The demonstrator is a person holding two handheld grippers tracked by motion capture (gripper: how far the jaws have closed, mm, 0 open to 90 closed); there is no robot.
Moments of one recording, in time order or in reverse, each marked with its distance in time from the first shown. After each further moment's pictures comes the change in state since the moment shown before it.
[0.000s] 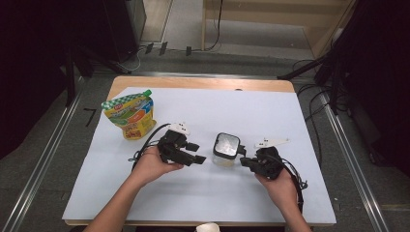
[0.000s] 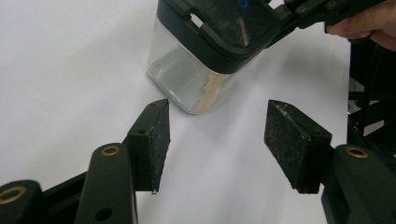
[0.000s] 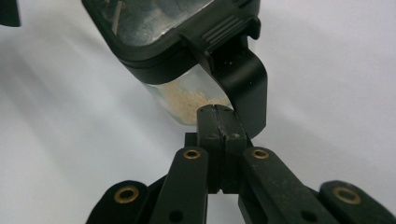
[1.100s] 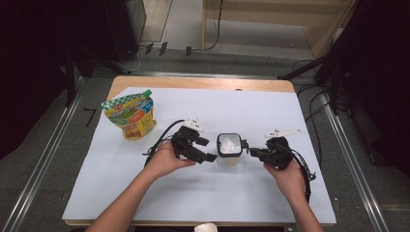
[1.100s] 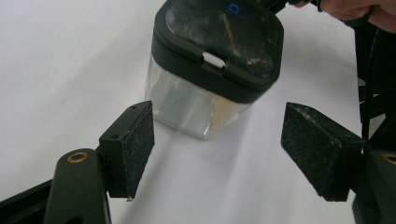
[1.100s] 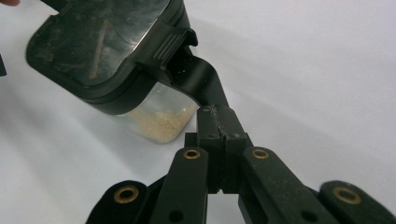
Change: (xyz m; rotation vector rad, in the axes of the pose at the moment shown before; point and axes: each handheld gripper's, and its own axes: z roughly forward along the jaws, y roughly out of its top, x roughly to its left) left arm 0.007 0.024 0.034 0.016 -0.014 0.074; right arm -0.032 0.012 -0.010 -0.031 -0.046 0.035
